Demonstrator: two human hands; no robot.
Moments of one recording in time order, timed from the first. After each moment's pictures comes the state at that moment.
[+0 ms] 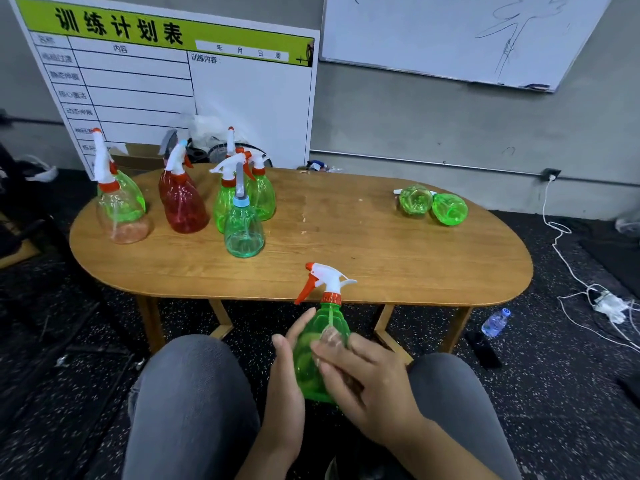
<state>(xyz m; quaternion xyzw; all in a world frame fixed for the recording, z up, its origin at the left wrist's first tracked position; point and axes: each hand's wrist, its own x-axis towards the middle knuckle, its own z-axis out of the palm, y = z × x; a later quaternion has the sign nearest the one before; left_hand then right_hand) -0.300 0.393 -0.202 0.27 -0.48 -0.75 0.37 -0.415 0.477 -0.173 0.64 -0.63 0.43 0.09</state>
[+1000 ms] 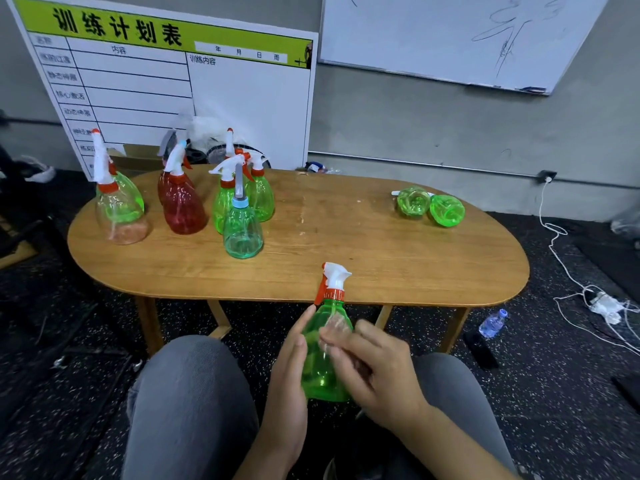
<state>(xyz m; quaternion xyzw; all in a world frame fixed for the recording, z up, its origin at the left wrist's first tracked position) -0.298 0.397 -0.193 0.23 -0.49 -0.76 0.36 -0.426 0.474 -0.163 0.62 -0.63 0.46 0.08</state>
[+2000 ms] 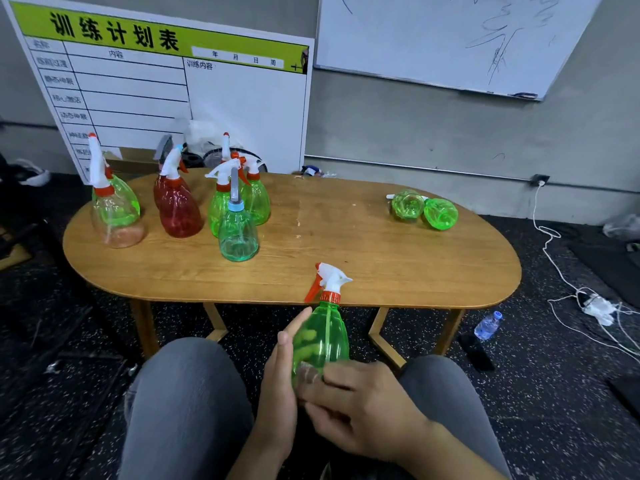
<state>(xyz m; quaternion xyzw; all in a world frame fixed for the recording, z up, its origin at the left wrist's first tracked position) -0.299 0.396 -0.191 0.23 -0.49 -0.76 0.37 -0.416 0.490 -0.162 0.76 -0.56 0.32 0.11</state>
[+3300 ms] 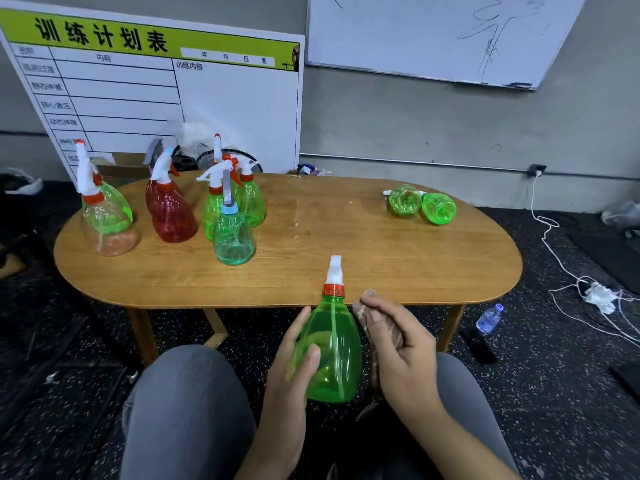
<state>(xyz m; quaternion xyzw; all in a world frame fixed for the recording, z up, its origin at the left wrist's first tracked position) -0.300 0.397 -0.190 0.21 -0.53 -0.74 0.35 -0.440 0.478 -0.155 0.42 -0.64 0.65 0.00</state>
